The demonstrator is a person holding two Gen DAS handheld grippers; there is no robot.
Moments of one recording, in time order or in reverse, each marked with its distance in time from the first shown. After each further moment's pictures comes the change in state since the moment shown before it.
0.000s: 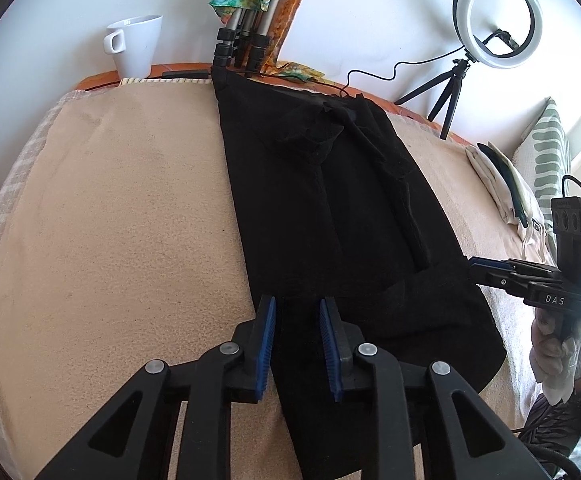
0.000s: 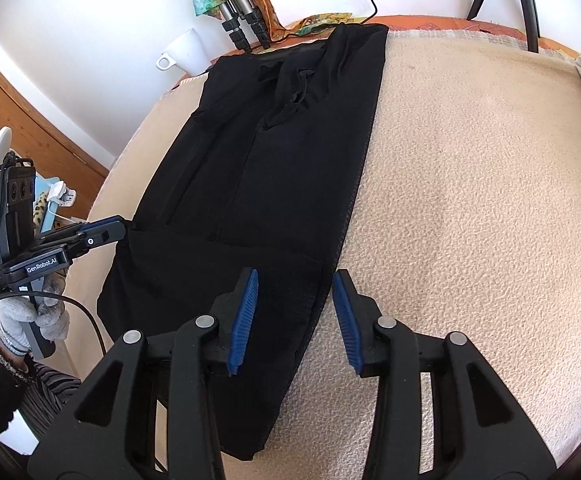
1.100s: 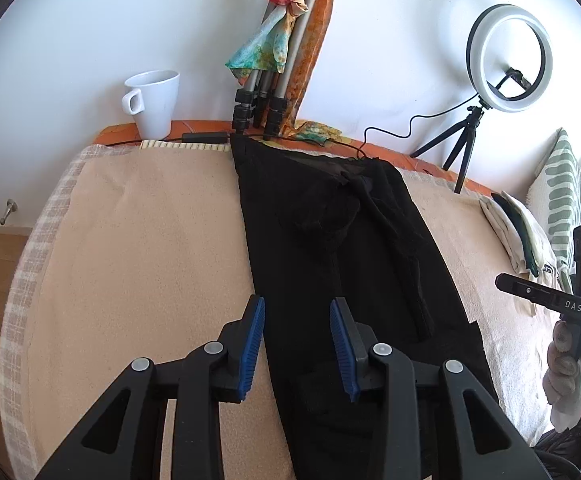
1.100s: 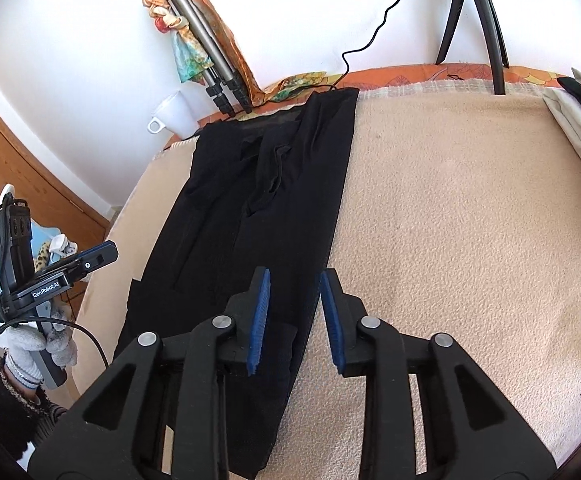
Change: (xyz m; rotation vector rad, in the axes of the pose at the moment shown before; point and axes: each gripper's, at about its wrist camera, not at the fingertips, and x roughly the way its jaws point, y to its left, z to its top) left arm -0.018 0.001 0.050 -0.016 -0.149 0.071; right arm -0.044 -0.019 0.031 0.102 -0.159 -0.007
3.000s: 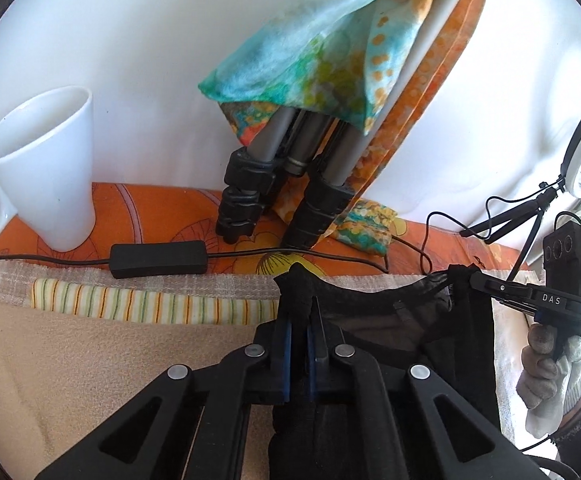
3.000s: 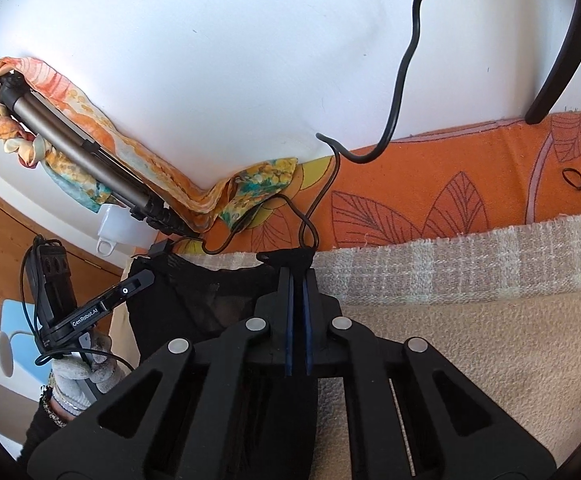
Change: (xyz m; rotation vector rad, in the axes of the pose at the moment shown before) left arm 0.162 0.055 0.164 -0.054 0.010 -0.100; right arm 0.166 -0.075 0.187 0.116 0.012 0.144
